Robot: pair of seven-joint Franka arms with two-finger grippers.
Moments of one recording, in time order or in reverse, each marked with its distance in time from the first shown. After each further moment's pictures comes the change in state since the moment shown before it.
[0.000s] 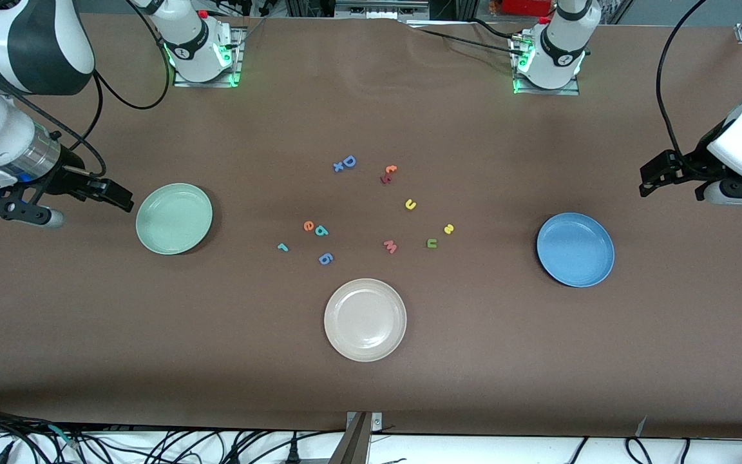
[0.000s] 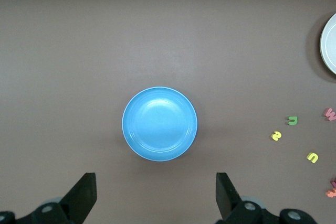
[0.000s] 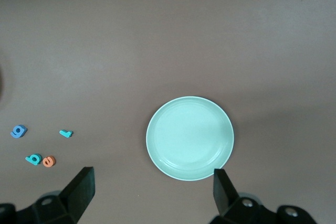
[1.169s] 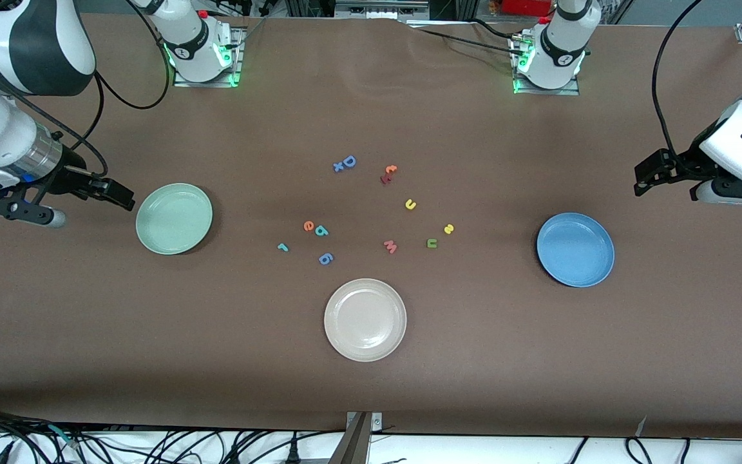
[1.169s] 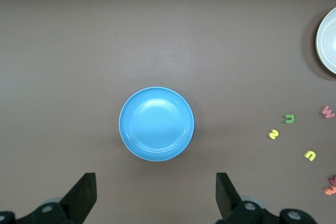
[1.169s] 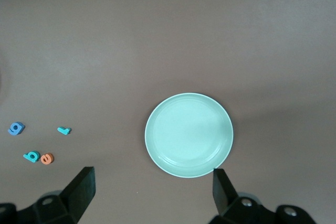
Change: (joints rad) left arm -0.005 0.000 -0.009 0.000 0.000 0.000 0.000; right arm 0.000 0.000 0.000 -0.005 0.000 -0.010 0.000
